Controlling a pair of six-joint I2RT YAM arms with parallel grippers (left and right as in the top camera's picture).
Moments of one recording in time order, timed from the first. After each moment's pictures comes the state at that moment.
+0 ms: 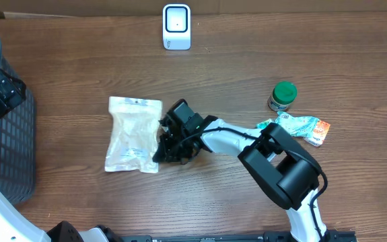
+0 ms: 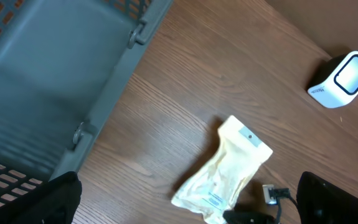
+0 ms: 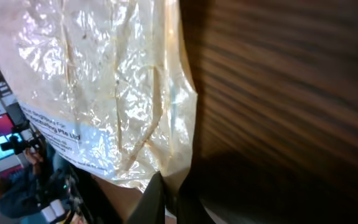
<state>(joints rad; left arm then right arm) 0.61 1.51 2.08 -1.58 0.20 -0.13 0.77 2.13 1.24 -0.25 -0.71 0.74</state>
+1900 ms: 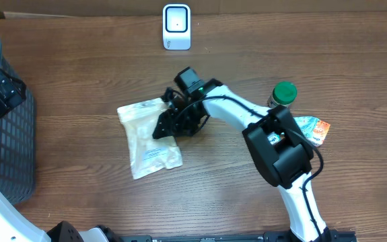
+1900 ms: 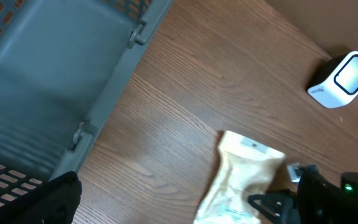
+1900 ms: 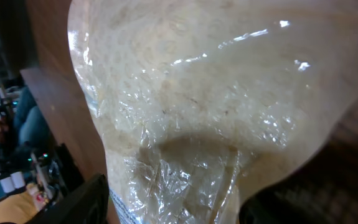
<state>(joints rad) 0.61 1.51 2.08 -1.58 0.20 -0.13 0.64 2.30 1.64 -0.66 -0.76 0.30</state>
